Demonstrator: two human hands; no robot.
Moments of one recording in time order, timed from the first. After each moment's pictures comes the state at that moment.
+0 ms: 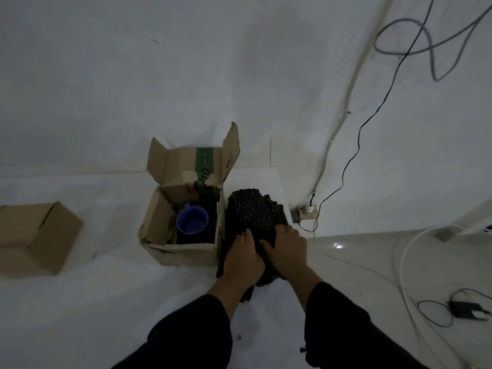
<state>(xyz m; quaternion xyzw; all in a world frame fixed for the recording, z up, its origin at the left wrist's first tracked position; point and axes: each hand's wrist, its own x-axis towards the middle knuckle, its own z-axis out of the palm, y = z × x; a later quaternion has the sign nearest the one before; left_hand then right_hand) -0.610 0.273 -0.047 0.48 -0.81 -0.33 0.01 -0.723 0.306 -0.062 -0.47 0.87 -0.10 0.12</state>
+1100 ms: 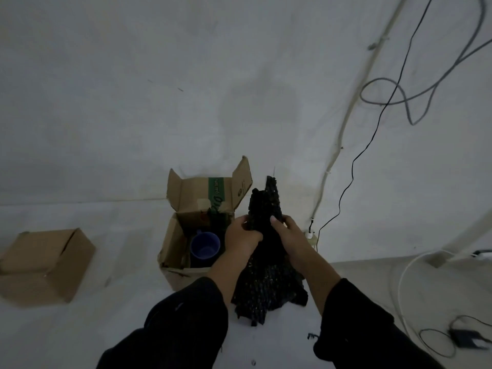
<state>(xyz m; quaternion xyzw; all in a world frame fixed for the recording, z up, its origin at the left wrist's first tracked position) -0.600 0.223 0.052 0.53 -0.56 -0.59 0.24 -0.706 0.279 0.041 -0.22 0.67 -0.55 0.44</state>
